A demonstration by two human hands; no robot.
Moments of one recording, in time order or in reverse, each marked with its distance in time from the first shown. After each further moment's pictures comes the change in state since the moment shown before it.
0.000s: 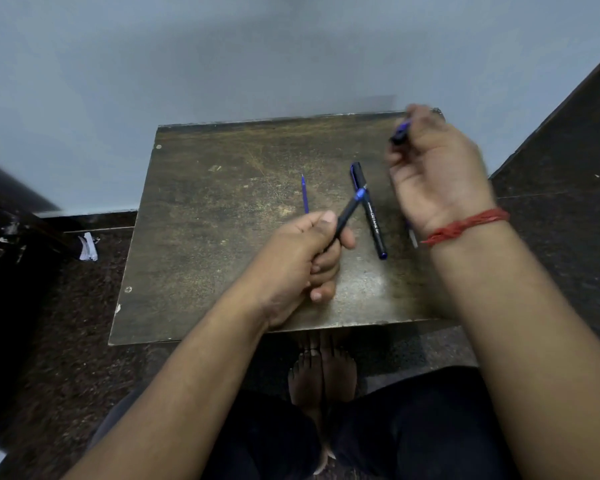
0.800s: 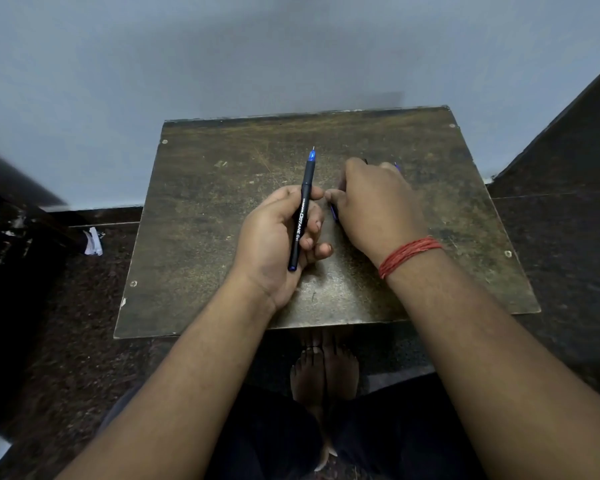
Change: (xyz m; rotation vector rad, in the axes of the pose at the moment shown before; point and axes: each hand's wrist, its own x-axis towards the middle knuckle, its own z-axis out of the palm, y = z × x) left_hand 0.008 0.010 -0.008 -0.174 0.305 0.130; right_hand -0.032 0.042 0.012 -1.841 -0.206 -0.472
